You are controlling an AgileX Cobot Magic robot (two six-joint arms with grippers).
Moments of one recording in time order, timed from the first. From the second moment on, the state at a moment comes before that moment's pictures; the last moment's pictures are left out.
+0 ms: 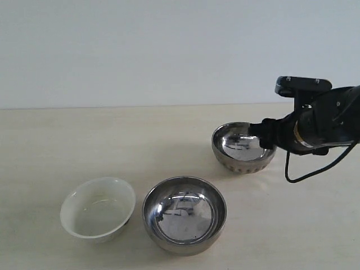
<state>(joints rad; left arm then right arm) 0.01 0.00 0.00 -0.09 0.31 0.04 0.34 1.81 -0.96 -1.38 0.23 1.74</state>
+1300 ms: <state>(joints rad) 0.01 0.00 0.00 -0.09 0.31 0.04 0.36 1.78 -0.97 -1.75 -0.64 1.89</state>
